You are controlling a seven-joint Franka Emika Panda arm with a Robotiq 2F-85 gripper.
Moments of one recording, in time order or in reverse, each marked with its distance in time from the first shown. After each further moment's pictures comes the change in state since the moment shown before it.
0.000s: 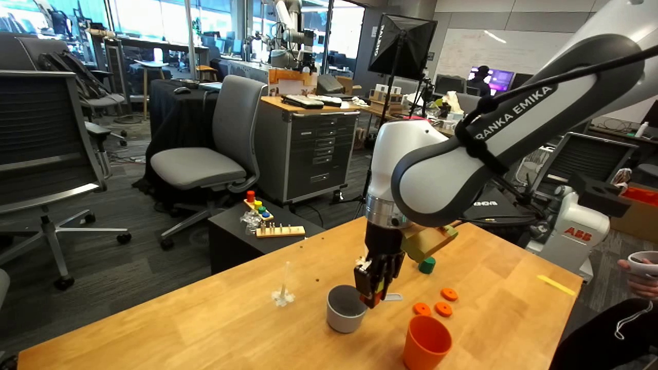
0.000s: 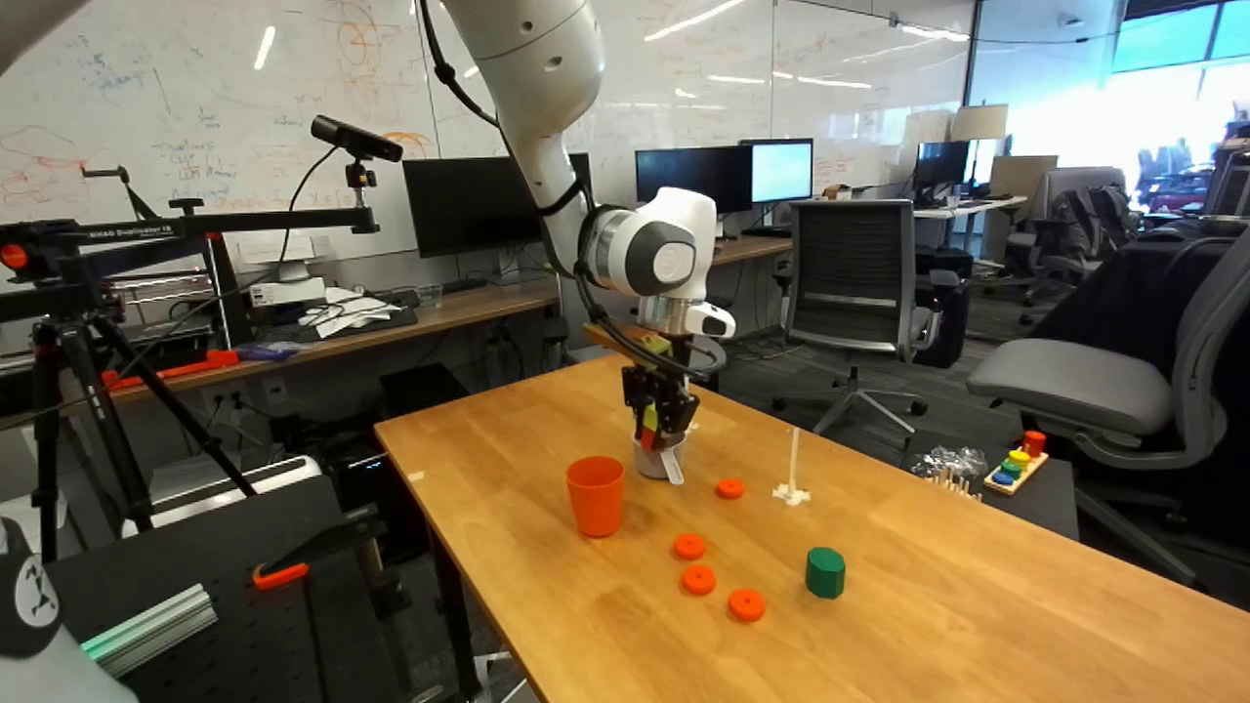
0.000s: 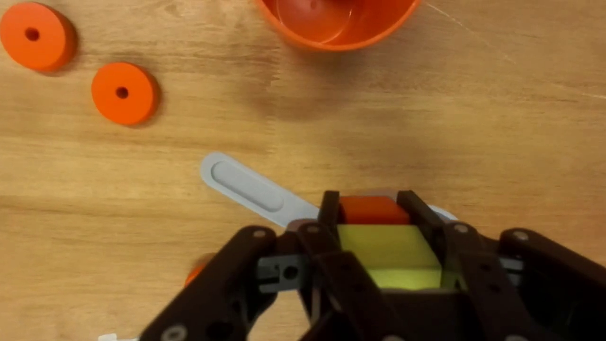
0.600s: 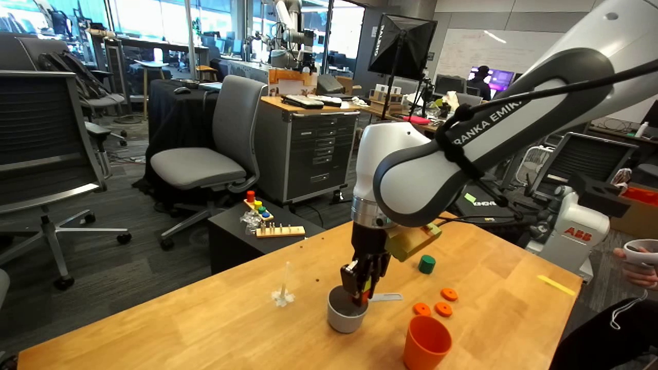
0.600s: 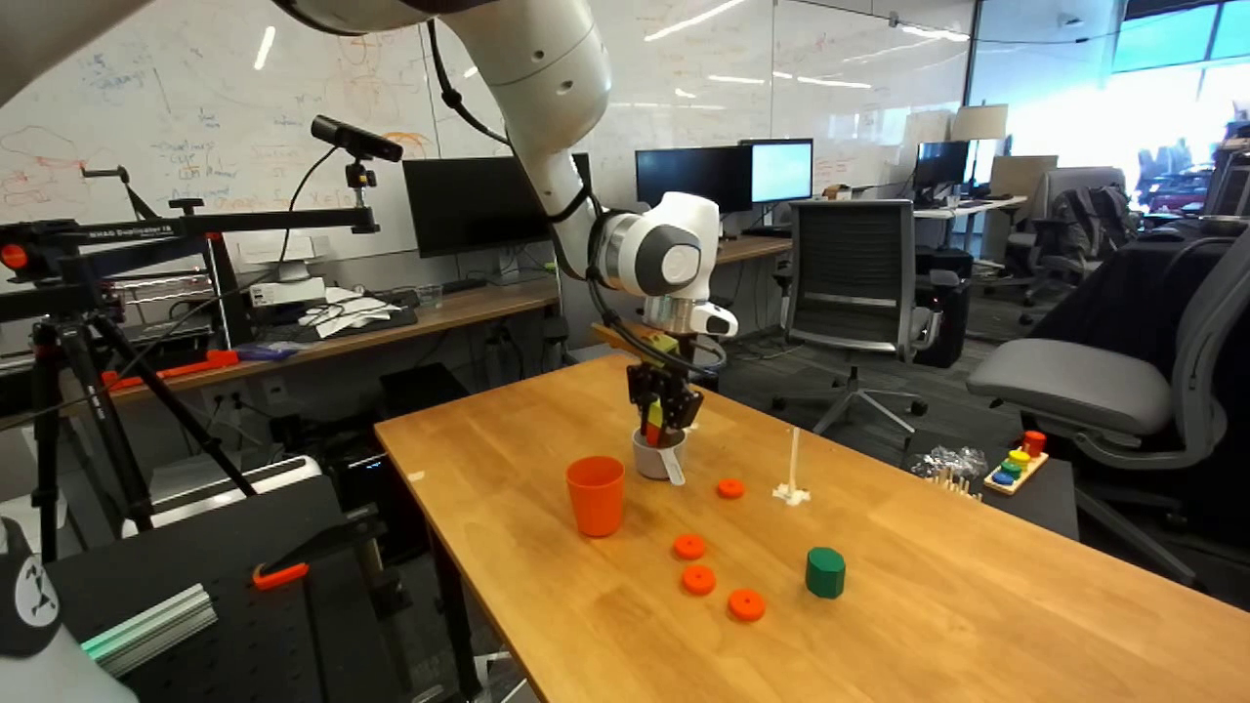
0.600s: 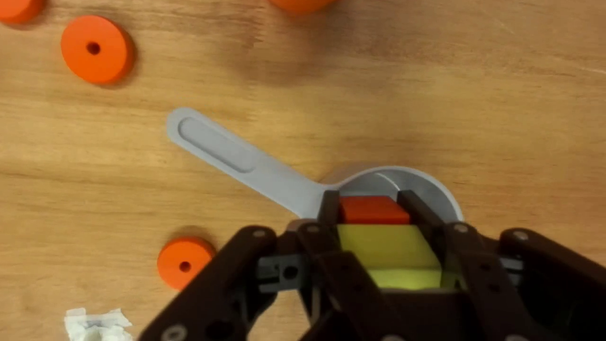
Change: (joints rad) arm 0.022 0.073 -0.003 0.127 -0.009 -0.057 -0.001
